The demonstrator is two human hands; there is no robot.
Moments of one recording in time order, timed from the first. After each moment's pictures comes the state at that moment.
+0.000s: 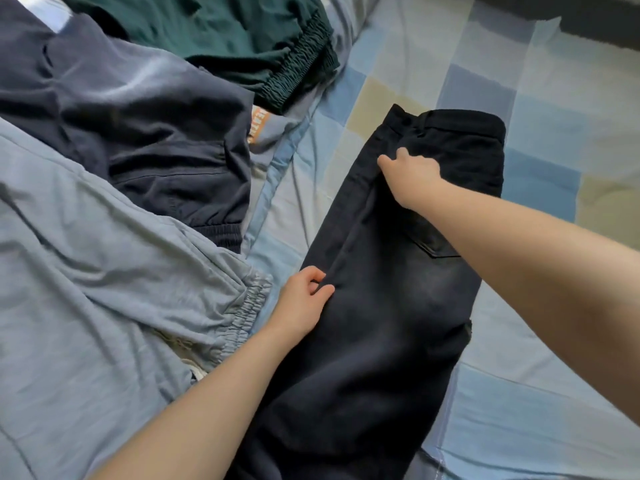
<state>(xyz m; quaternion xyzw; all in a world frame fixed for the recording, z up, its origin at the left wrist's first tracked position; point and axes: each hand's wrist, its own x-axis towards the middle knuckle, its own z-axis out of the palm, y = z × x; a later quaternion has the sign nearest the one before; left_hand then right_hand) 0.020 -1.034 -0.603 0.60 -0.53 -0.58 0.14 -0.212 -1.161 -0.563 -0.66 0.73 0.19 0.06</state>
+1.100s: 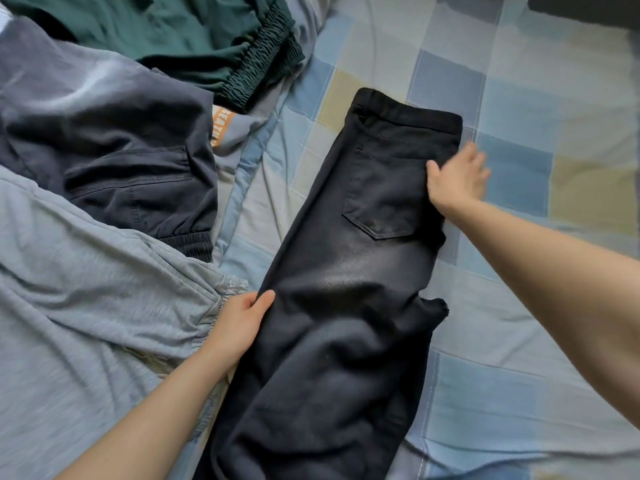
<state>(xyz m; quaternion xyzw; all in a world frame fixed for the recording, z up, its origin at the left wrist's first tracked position) 0.064 -1.036 -0.606 0.64 -0.50 -0.57 0.11 -0.299 -1.117 -0.587 -0.31 0.93 -0.16 0.11</state>
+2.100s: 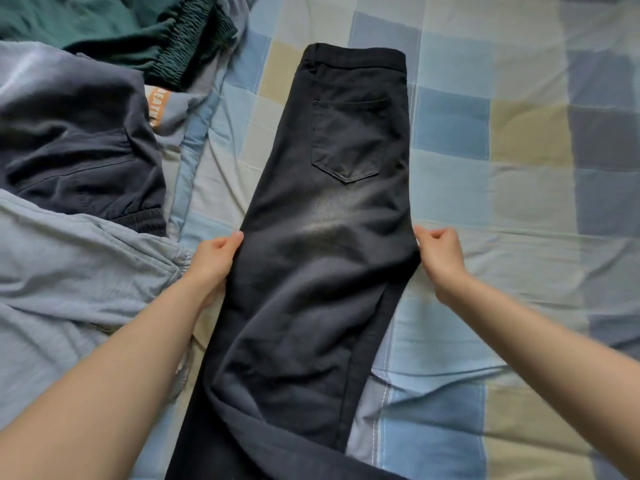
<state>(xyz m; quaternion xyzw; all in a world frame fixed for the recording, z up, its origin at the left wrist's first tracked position) 0.030 -1.059 -0.620 0.67 -0.42 -0.59 0.15 -0.270 -0.915 -0.599 -0.12 0.87 -0.34 0.34</state>
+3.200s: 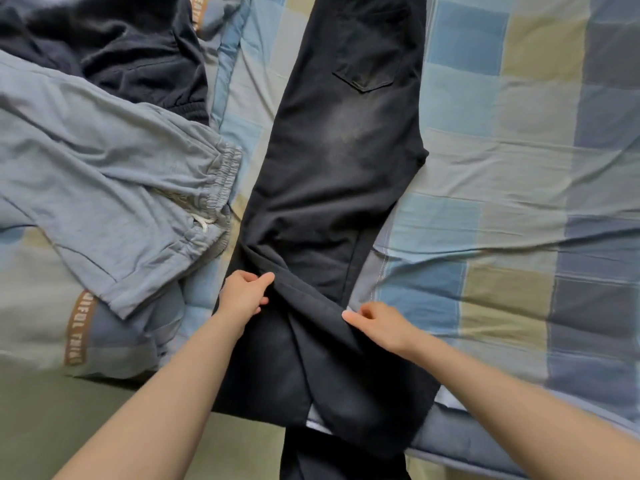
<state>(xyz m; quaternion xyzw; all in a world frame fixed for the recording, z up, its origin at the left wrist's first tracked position) 0.124 -0.827 -0.578 0.76 -0.36 -0.54 0.00 -0.093 -0.693 -0.567 -0.37 0.73 0.01 0.57</state>
